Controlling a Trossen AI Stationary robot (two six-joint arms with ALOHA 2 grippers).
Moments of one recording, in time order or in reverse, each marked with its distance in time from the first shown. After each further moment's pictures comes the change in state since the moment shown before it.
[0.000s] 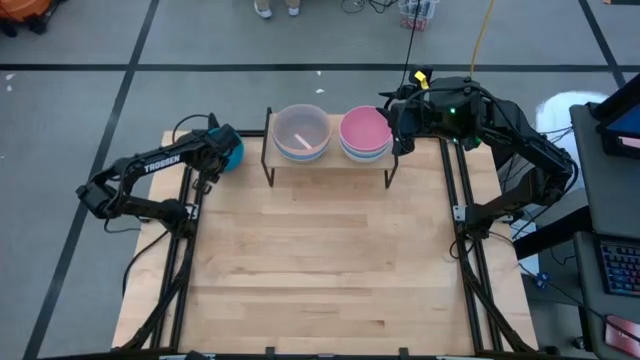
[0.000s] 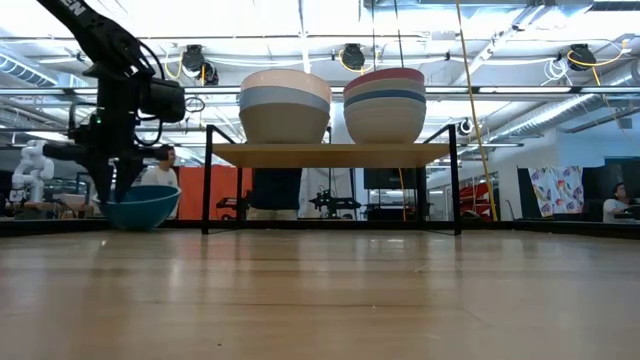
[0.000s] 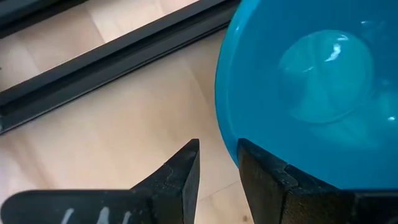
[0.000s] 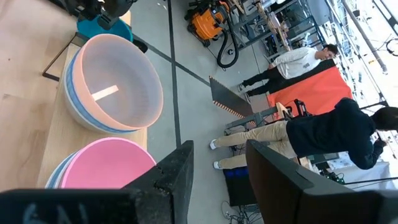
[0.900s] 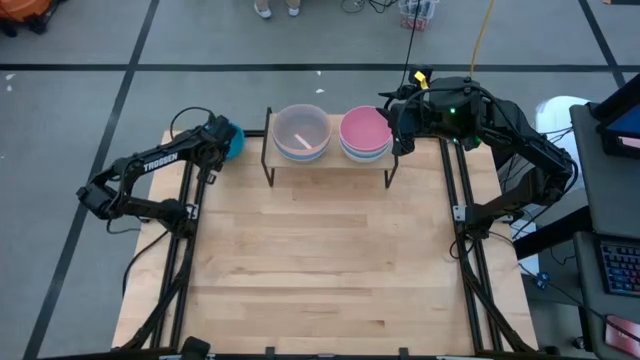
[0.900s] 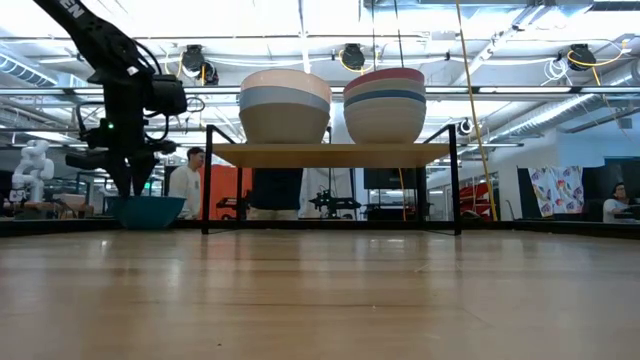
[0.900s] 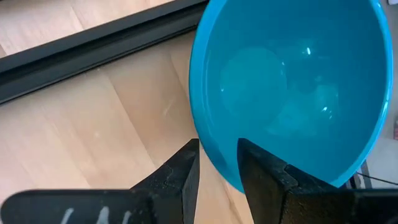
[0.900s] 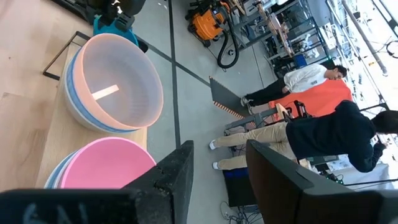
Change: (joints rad) left arm 0.066 -0.002 0.000 0.199 -0.050 0.046; right arm 0.000 0.000 0.000 0.000 -0.003 -0.004
